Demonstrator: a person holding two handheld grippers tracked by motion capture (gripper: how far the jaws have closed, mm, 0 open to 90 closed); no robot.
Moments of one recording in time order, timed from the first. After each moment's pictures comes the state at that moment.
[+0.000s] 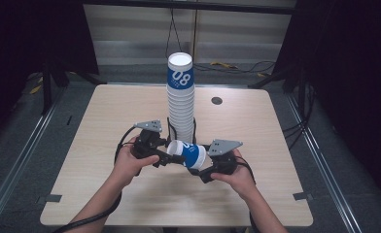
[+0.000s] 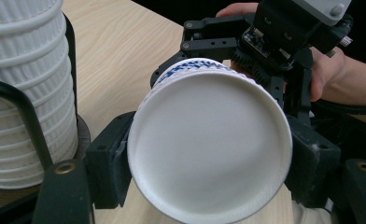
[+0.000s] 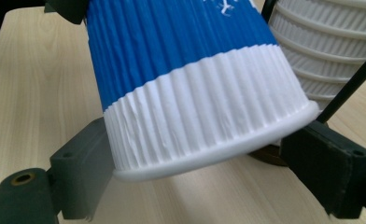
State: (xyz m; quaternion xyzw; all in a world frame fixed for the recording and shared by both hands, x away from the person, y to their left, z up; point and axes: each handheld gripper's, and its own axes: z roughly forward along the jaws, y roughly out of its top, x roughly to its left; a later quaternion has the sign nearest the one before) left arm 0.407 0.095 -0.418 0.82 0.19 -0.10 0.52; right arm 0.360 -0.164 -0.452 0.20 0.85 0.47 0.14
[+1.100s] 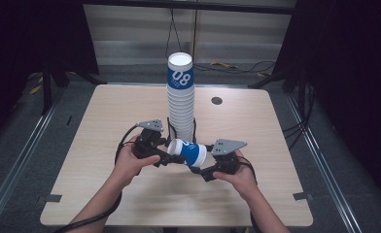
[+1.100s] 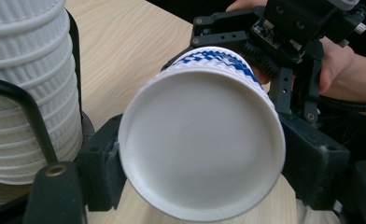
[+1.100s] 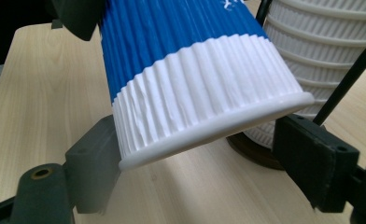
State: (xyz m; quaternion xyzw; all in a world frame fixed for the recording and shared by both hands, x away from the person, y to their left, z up) left arm 0.407 0.092 -0.416 0.83 0.19 -0.09 0.51; right arm 0.358 -0.170 -0.451 0.21 0.83 0.49 0.14
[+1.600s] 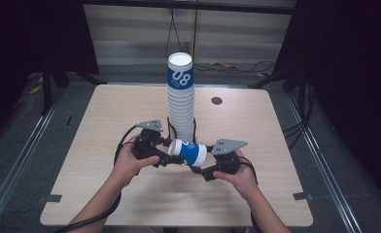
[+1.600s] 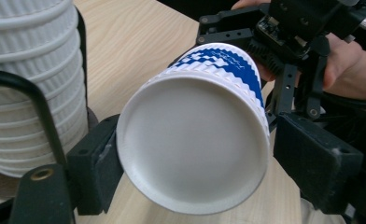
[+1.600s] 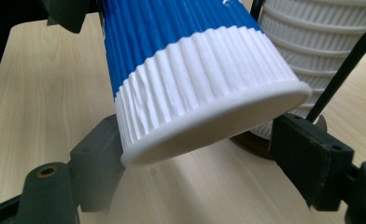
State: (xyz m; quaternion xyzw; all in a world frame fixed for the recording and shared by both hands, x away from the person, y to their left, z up) left arm 0.408 0.094 -0.416 0.84 0.20 -0.09 0.51; right arm 0.358 -0.172 -0.451 0.22 0.84 0.49 0.13
